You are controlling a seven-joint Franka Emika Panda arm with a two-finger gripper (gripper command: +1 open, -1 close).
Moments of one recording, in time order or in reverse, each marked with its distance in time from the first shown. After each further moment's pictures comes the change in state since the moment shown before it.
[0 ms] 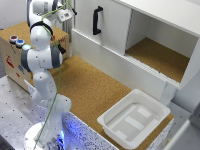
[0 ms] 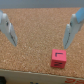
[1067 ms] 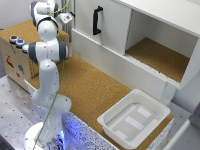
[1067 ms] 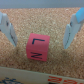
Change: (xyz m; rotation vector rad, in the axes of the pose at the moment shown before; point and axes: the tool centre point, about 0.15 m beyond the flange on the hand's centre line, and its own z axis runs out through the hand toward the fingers) arm 0.020 0.048 0.091 0.047 -0.087 -0.047
